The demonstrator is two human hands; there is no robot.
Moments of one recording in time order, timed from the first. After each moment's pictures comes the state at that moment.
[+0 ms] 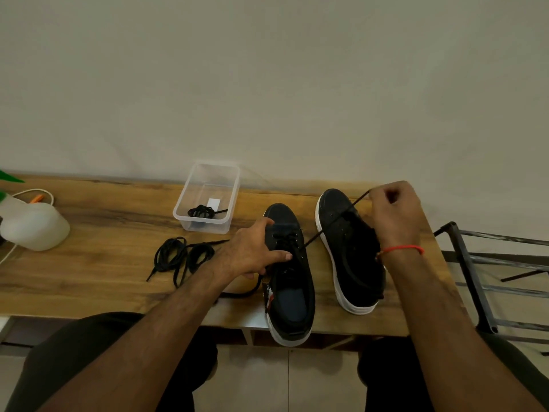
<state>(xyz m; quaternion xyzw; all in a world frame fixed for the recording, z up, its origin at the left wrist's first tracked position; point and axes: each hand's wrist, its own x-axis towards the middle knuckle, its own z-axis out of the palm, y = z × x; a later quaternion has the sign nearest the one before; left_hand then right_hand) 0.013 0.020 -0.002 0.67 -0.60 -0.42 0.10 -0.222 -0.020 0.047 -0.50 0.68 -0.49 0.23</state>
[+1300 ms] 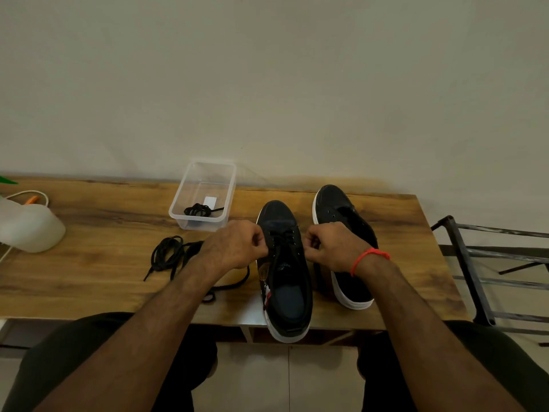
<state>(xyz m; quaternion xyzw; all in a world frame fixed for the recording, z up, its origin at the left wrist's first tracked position) 0.027 0.018 0.007 0.67 -0.68 -0.30 0.05 -0.191 -0.009 0.007 -0.80 0.52 -0.03 0.30</state>
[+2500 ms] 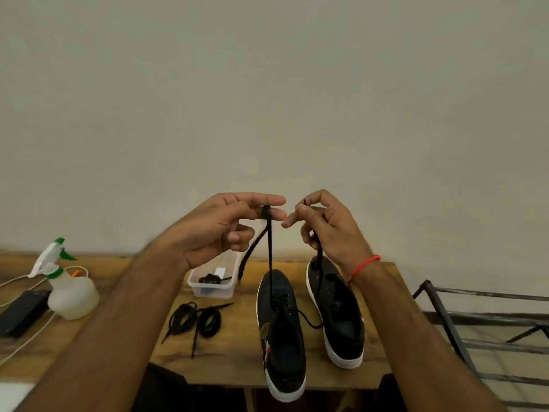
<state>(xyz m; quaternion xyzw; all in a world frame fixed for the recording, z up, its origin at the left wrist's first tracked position) 0.042 0.062 0.235 0.44 -0.54 -0.60 0.40 -0.174 0.019 0.187 -0.67 0.35 -0.47 0.45</state>
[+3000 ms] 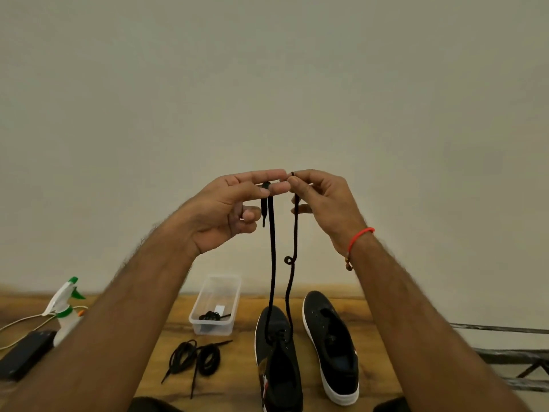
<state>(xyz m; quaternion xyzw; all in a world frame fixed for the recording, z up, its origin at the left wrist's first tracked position) 0.022 0.083 0.332 0.38 -0.57 -0.56 0.47 -0.169 0.027 0.301 -0.67 0.32 -0.56 0.36</state>
